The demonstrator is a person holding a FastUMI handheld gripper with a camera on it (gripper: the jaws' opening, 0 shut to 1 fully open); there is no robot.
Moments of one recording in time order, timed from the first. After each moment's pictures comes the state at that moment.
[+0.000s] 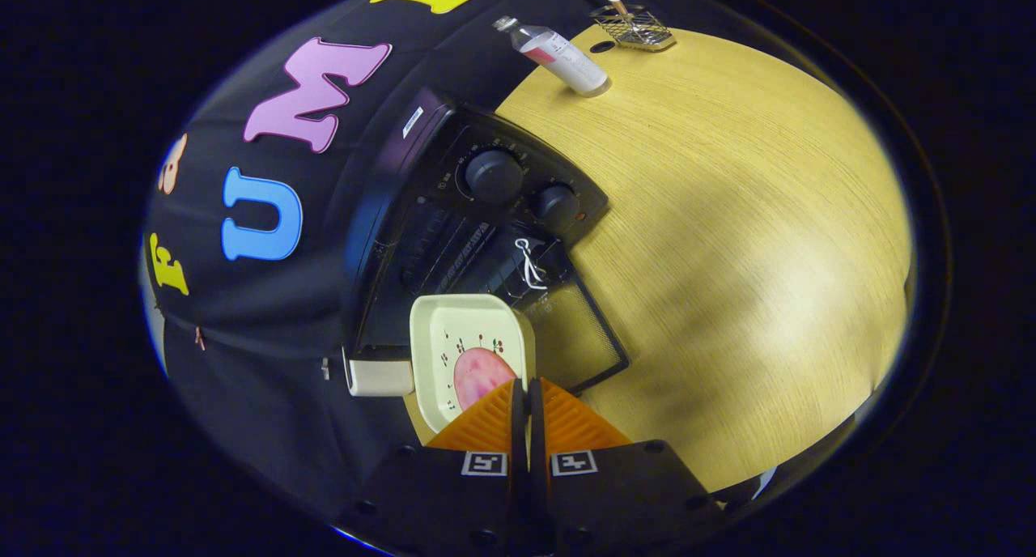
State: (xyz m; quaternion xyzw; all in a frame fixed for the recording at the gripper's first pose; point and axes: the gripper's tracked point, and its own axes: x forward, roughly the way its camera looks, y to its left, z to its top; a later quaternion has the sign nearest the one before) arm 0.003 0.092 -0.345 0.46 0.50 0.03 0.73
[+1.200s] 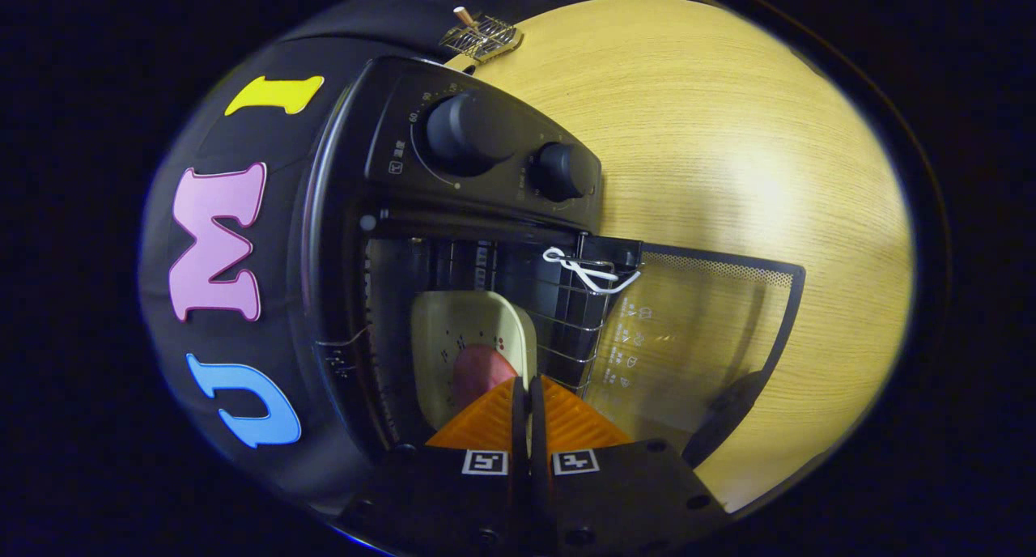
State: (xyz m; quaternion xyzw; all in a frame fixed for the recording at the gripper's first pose) arm 0.106 0.159 -0.374 0.62 0.40 -0.25 0.63
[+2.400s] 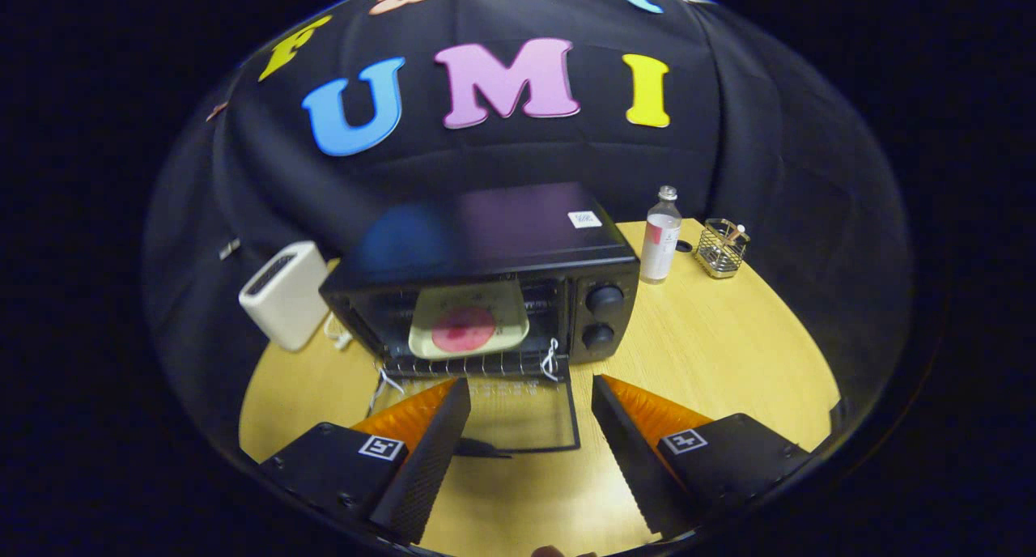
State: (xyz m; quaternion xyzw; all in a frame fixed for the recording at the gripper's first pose) arm 0.006 0.093 -0.290 0.04 0.35 0.07 0.93
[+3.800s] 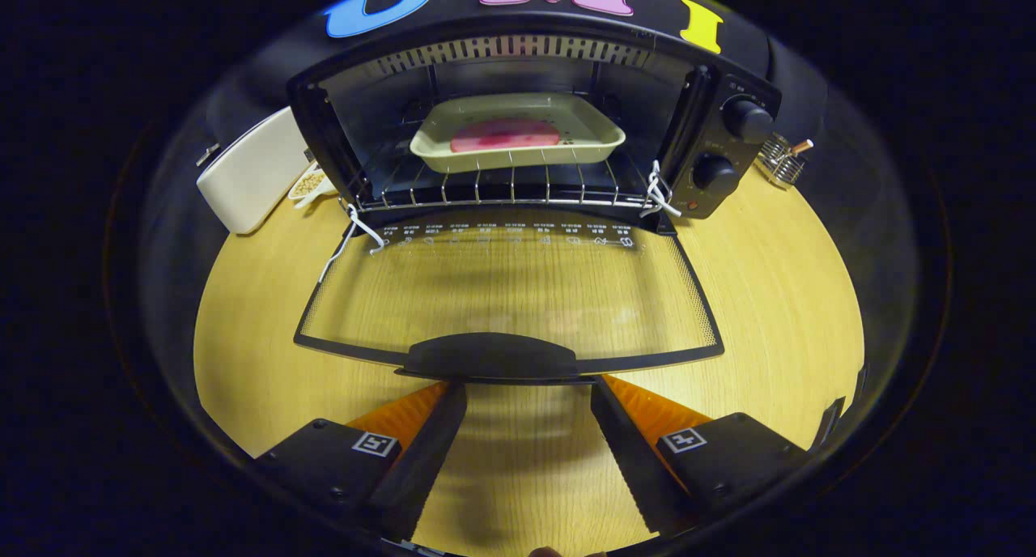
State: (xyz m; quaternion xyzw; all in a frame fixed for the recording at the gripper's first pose) arm -0.037 0.167 -0.430 0.01 0.50 0.06 0.87
